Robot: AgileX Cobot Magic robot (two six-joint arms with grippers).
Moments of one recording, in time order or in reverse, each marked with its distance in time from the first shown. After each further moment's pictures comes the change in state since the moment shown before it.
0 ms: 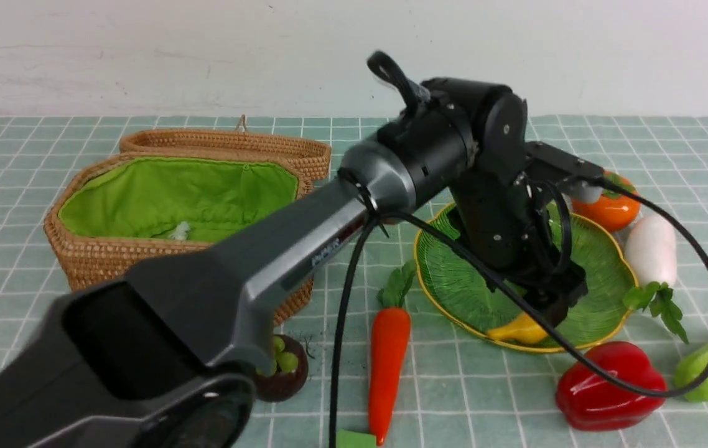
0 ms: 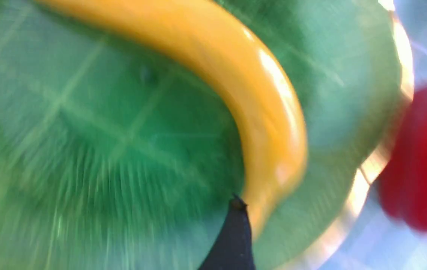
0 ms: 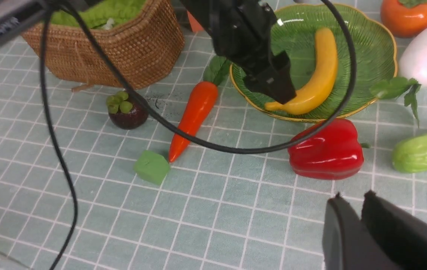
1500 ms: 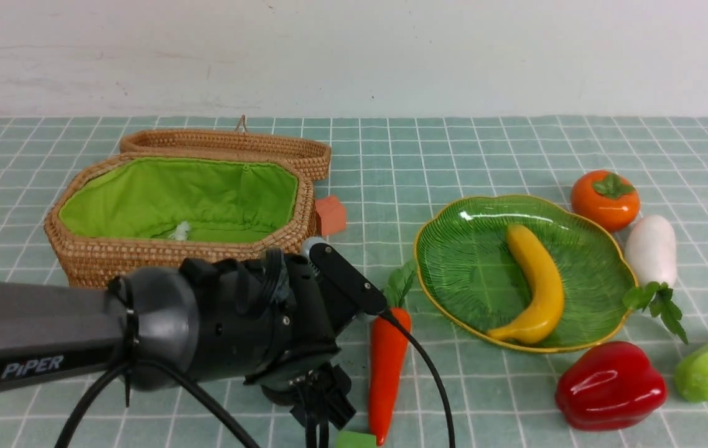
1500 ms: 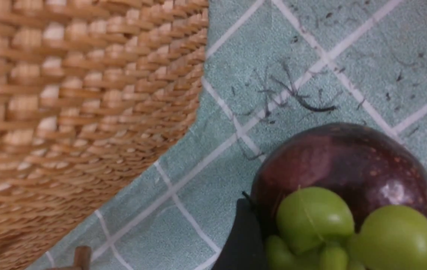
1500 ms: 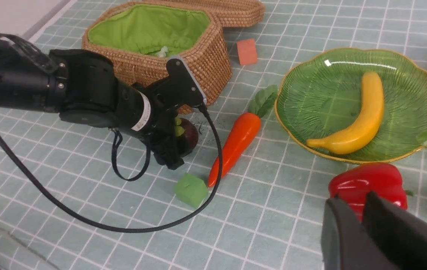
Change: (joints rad) right arm 0.000 -0.002 0.000 0.132 -0.071 -0.106; left arm -0.006 -0.578 1.344 0.831 -0.601 -0.692
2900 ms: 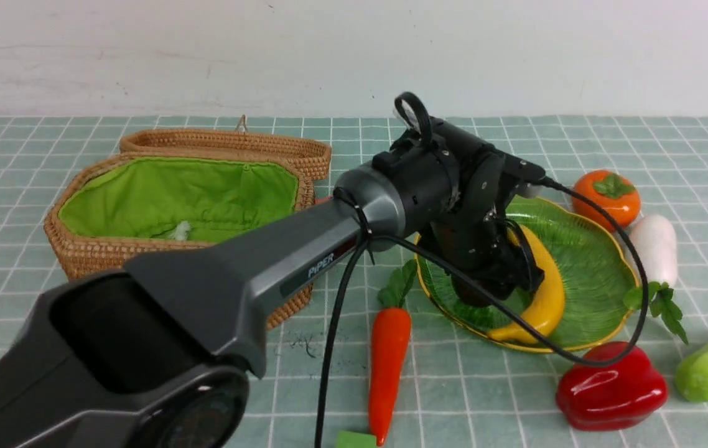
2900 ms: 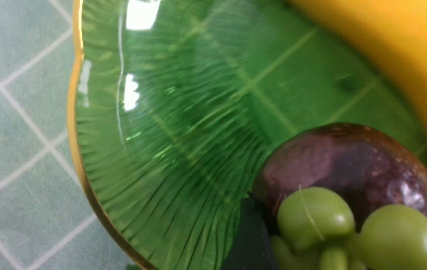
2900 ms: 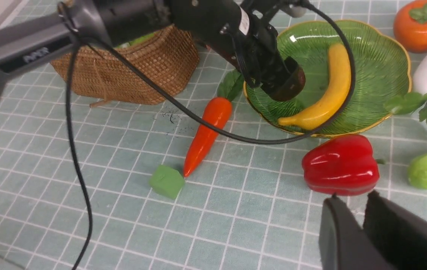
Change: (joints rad) right arm 0.000 0.000 0.000 -0.099 0.034 0.106; left arm 0.020 0.617 -1.180 -0.564 0.286 0.397
